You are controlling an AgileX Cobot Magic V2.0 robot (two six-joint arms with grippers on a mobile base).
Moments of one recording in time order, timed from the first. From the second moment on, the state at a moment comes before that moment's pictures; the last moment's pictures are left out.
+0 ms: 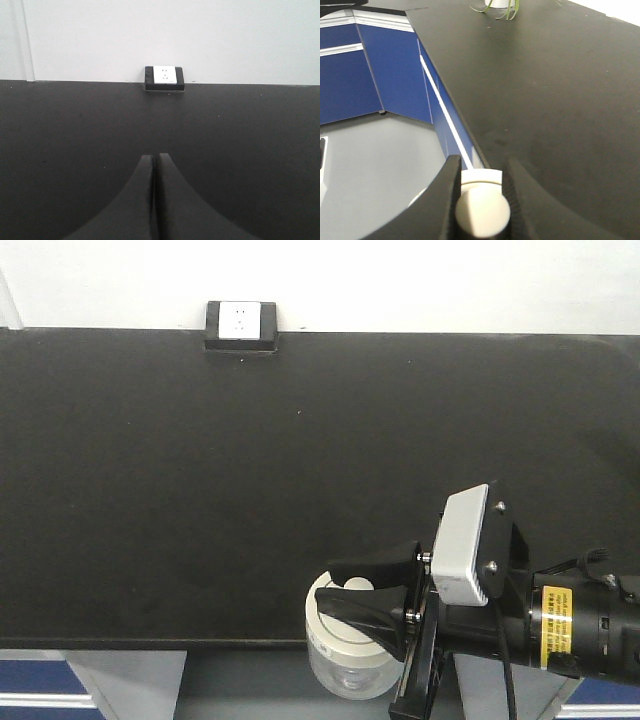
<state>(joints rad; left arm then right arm) -0.08 0.05 -0.24 0.01 0.37 -0.12 0.45 1.21 -0.55 -1.29 -0.74 1.01</state>
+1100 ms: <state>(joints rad) -0.08 0.05 -0.24 0.01 0.37 -0.12 0.45 1.21 -0.55 -1.29 -0.74 1.01</state>
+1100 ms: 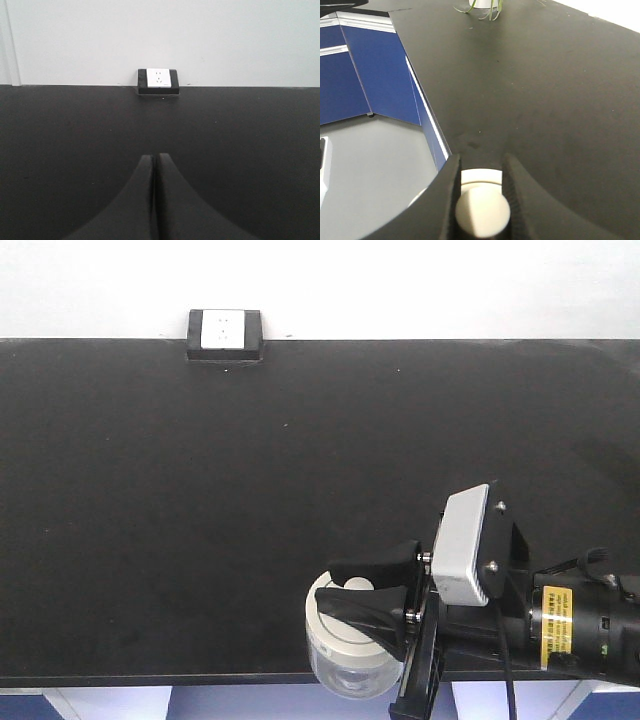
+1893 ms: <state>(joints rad) -0.08 0.05 -0.24 0.01 0.37 -0.12 0.45 1.63 -0.61 0.00 -0.81 -0.02</state>
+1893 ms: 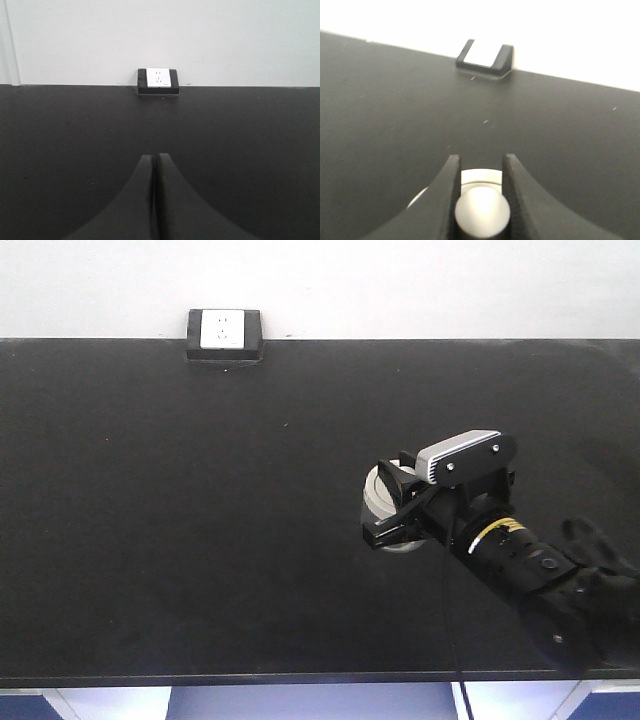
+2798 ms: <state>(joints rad) -0.08 0.05 -0.24 0.01 0.37 -0.12 0.45 1.99 -0.81 0.02 -0.91 -0.03</state>
